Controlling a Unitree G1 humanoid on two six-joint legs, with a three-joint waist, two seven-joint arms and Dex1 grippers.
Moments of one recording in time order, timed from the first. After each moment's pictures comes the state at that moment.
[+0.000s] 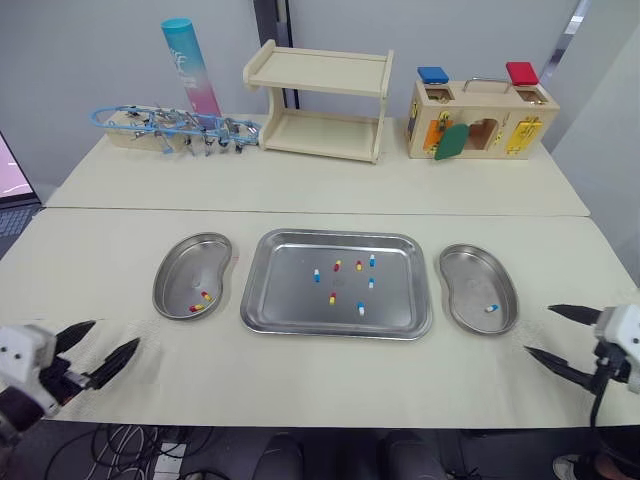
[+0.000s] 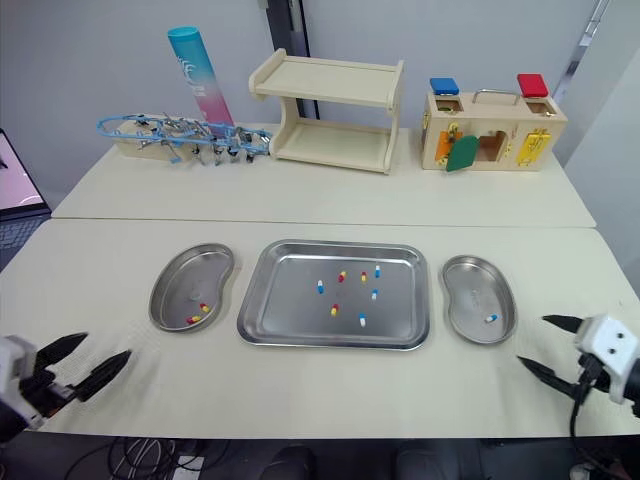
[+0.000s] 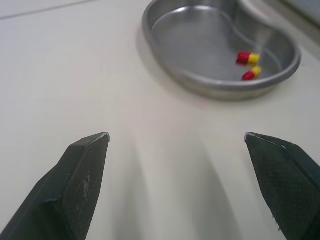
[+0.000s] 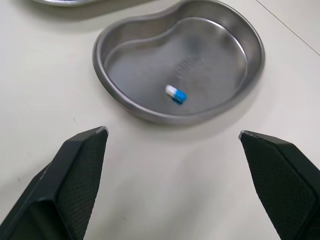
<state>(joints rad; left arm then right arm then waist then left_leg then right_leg) 0.34 0.74 0.67 0.23 -0.48 0.03 -0.95 0.30 -0.87 -0.50 0.00 0.29 -0.06 1.13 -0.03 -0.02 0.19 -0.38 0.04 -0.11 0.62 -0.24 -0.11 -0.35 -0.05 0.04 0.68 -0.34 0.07</state>
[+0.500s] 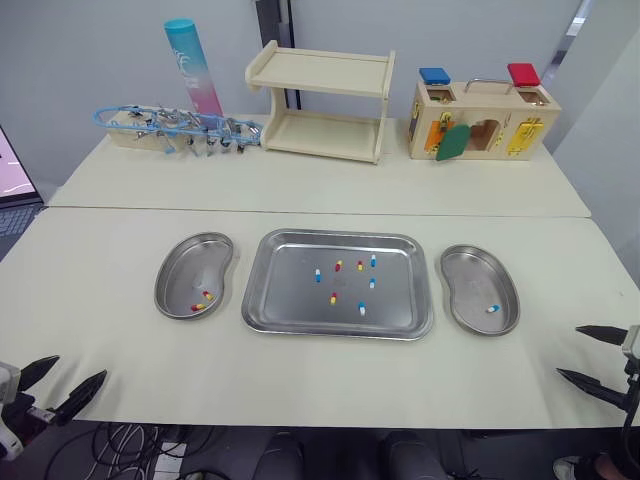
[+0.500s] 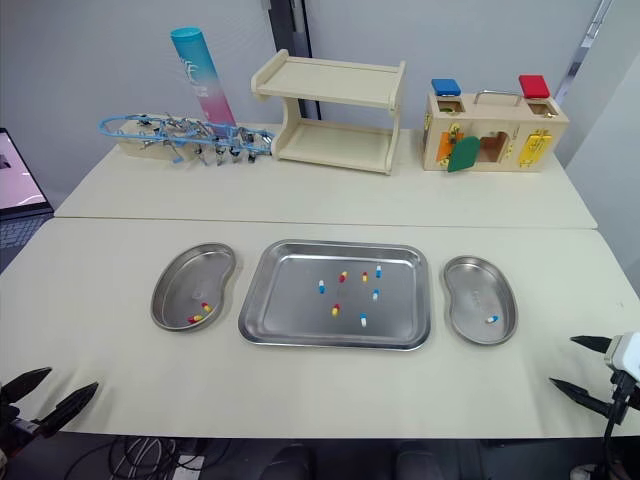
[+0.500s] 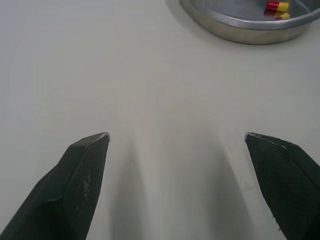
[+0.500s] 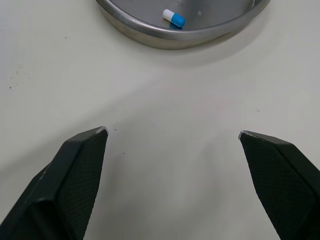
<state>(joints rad) 0.42 0.74 0.71 0.24 -0.47 -0.02 -0.99 0.28 -0.94 -0.49 0.23 0.28 -0.19 1.23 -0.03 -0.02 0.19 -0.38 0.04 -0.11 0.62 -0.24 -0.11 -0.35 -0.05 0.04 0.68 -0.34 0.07</state>
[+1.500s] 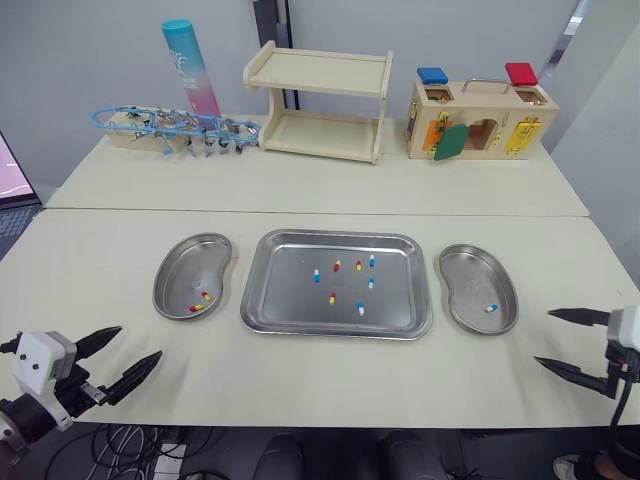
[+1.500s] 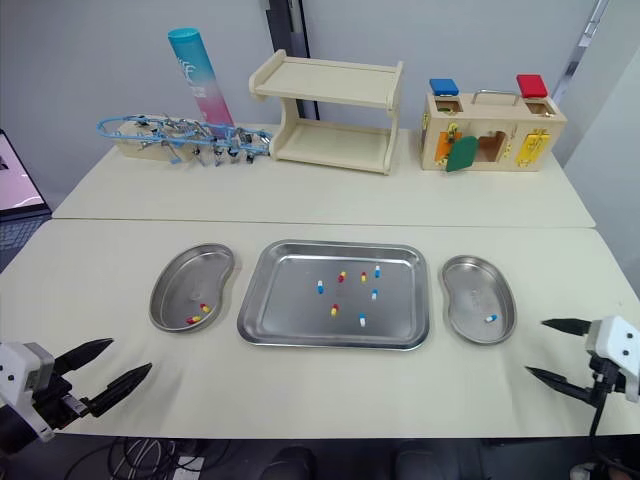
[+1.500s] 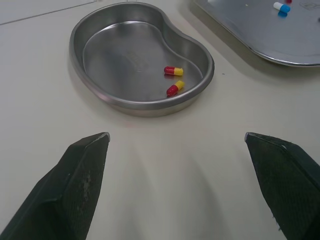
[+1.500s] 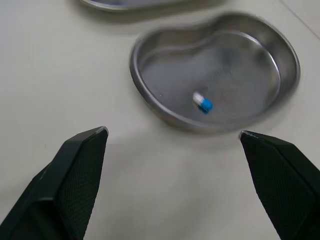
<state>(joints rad) 0.42 0.69 0.62 -0.08 -0.51 0.11 -0.99 0.25 -0.90 -0.40 -0.10 0.40 -0.07 1.26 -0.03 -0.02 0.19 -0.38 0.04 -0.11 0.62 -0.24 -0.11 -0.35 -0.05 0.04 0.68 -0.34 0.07</state>
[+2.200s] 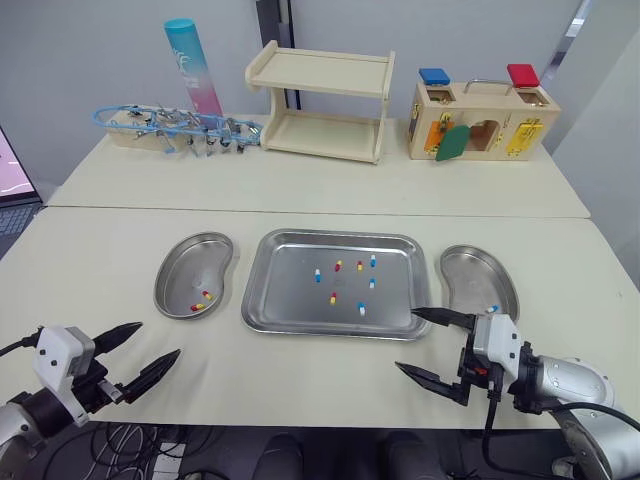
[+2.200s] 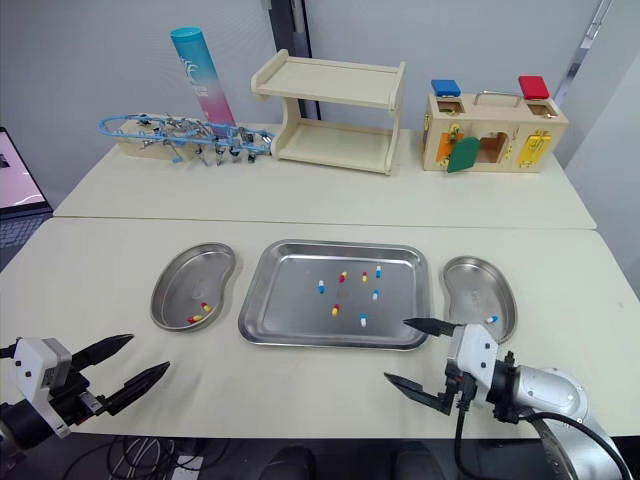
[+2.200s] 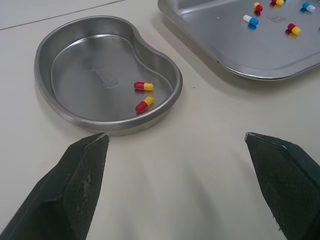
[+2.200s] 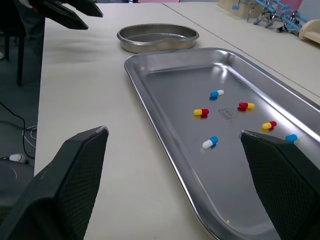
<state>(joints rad) 0.43 0.67 0.60 -0.15 -0.52 0.14 -1.02 0.17 -0.63 0.02 -0.54 0.37 0.15 0.91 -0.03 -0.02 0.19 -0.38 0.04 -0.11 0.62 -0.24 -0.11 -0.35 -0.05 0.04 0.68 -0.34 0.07</state>
